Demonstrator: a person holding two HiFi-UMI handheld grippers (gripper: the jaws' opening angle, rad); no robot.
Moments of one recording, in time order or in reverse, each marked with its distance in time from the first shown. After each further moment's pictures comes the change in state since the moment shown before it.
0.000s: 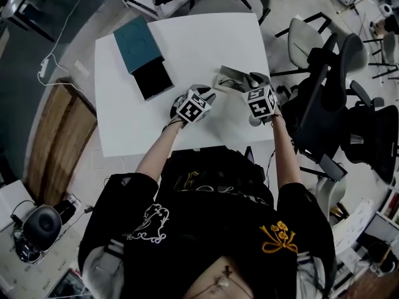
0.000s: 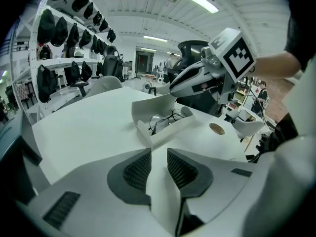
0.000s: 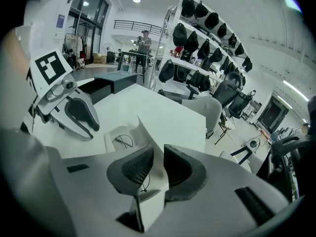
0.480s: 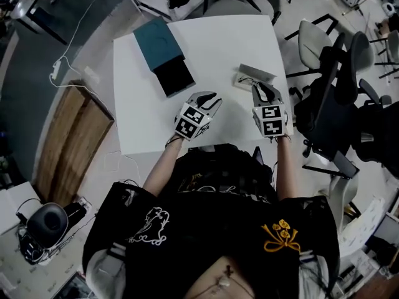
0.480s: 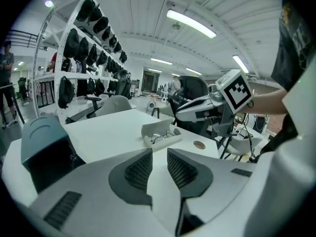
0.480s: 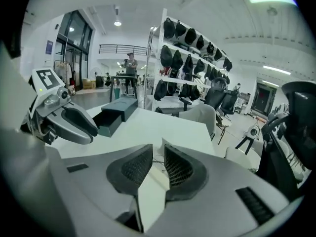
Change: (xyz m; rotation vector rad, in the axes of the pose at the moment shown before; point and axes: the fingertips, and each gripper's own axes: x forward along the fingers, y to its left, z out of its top) left arm -0.123 -0.014 -0.004 -0.069 -0.231 0.034; right arm -0.075 0.071 0.038 0.232 -0.184 -0.035
